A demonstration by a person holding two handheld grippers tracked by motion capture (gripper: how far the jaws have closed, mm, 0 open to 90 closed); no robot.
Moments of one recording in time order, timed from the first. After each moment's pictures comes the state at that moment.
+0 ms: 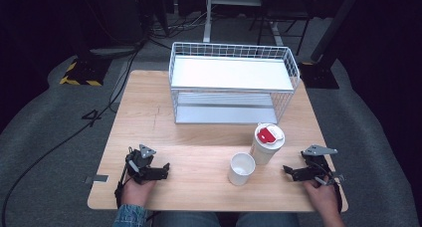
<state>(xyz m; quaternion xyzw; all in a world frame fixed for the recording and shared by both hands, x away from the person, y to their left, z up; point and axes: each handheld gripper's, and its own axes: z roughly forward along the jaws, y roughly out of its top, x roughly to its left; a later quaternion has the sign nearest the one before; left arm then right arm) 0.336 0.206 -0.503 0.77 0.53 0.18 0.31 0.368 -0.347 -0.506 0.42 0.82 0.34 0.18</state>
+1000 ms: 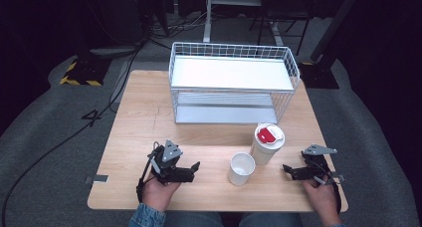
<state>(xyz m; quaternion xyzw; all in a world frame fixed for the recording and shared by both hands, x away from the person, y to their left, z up) 0.314 0.128 -0.439 0.80 0.40 0.16 0.42 0.369 -0.345 -0.506 0.43 0.82 0.34 0.18</state>
